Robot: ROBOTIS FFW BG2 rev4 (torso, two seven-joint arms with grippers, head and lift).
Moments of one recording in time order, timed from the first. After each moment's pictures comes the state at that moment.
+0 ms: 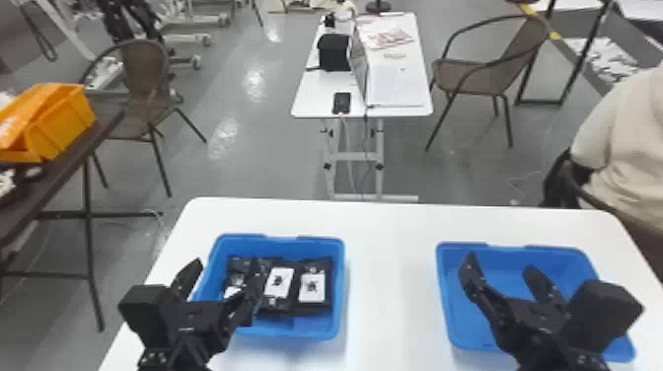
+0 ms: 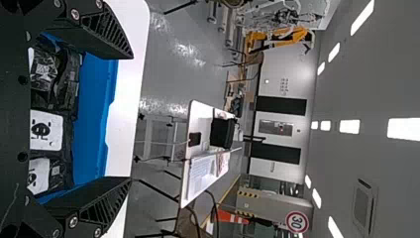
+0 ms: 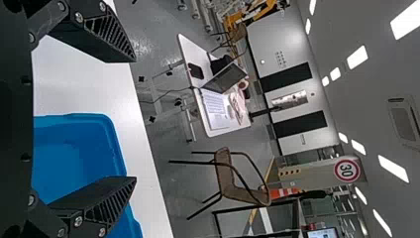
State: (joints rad) left arm 0.48 0.00 0.10 -1.93 0.13 0.04 -0.08; right arm 0.39 -0.15 0.18 -1.88 -0.39 0.06 -0.21
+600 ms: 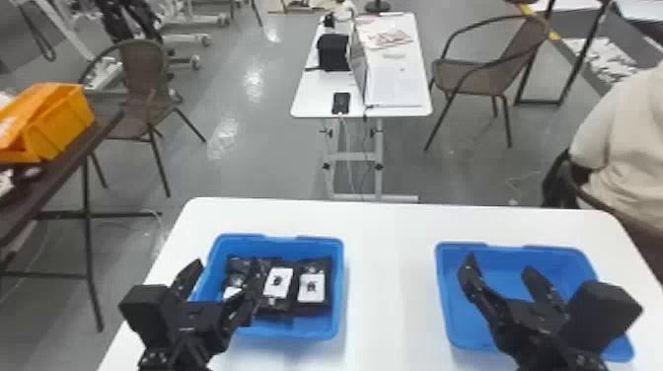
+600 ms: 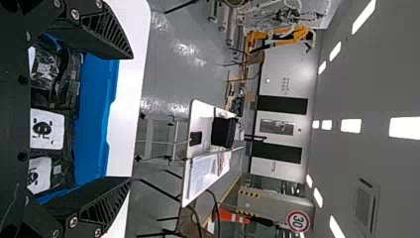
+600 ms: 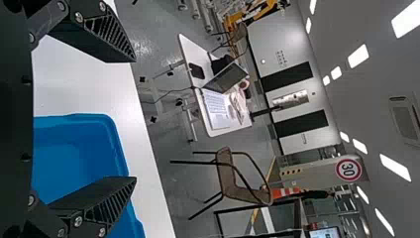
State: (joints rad) left arm 0.48 0.00 0.09 -1.92 0.12 0.05 -0.08; right arm 0.39 -0.15 0.18 -1.88 -0.39 0.06 -0.21
